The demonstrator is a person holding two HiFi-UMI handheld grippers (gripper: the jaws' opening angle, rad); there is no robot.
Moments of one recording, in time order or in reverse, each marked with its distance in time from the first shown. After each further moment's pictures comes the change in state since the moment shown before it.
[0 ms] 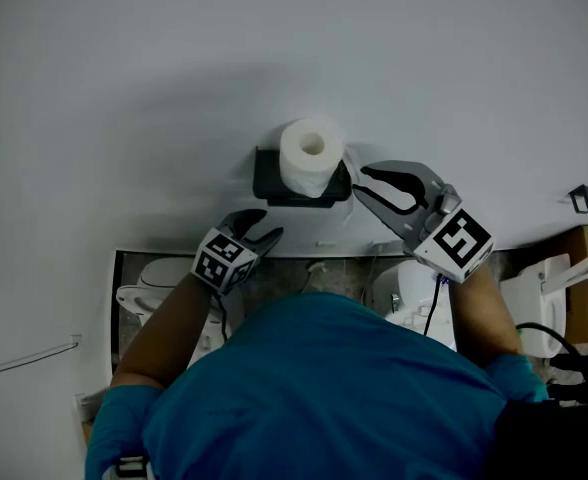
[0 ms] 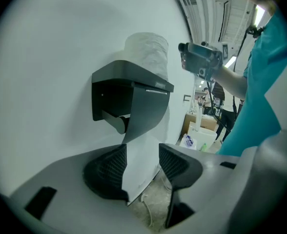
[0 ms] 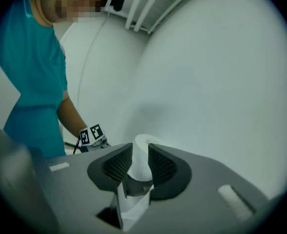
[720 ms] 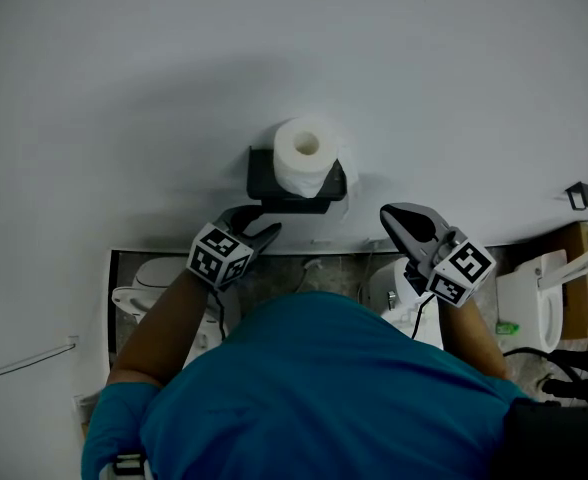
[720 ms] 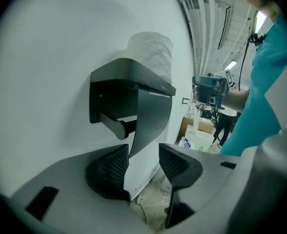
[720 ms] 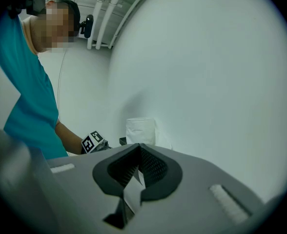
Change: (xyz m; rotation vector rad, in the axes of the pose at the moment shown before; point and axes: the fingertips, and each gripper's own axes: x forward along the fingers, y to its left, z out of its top) left arm 0.007 0.002 0.009 -0.029 -0.021 -0.038; right arm -0.042 0.004 -0.080 0.422 -0.164 -0.120
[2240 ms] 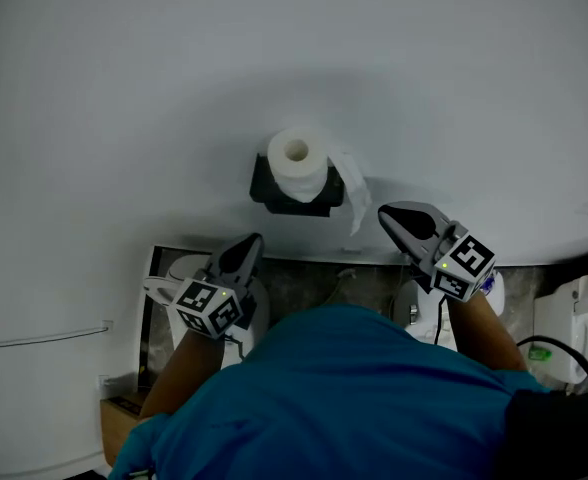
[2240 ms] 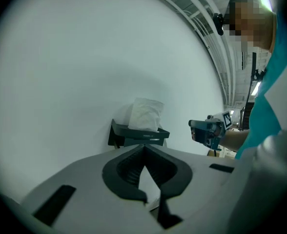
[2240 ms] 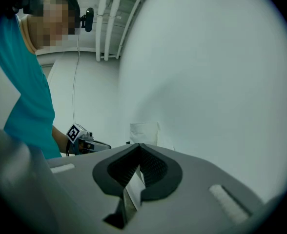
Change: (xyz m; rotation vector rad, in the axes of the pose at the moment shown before) left arm -0.093 -0.052 0.058 -0.223 -0.353 0.324; right arm -0.007 -0.012 0.012 0.064 -0.119 0.202
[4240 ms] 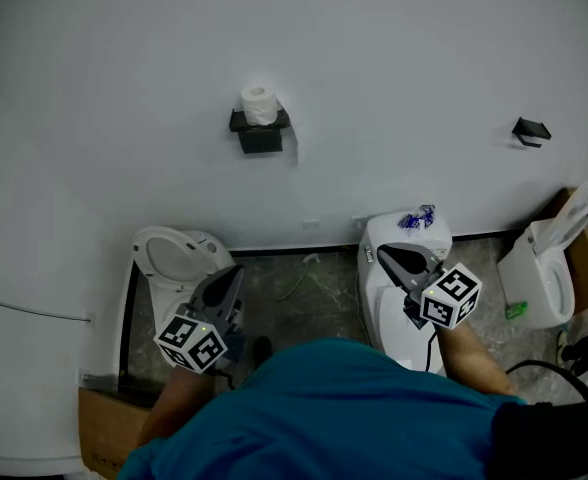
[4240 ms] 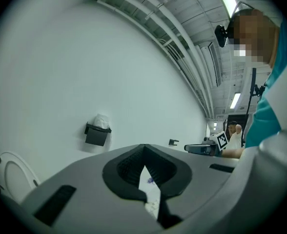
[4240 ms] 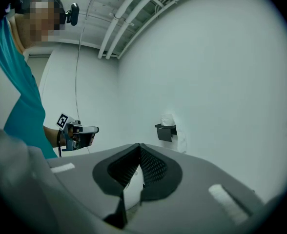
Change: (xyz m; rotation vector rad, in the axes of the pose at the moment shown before) left arm -0.293 -0.252 -0.051 -0.023 -0.148 -0.145; right arm -0.264 0.299 -0.060 -0.004 0.099 -0.258
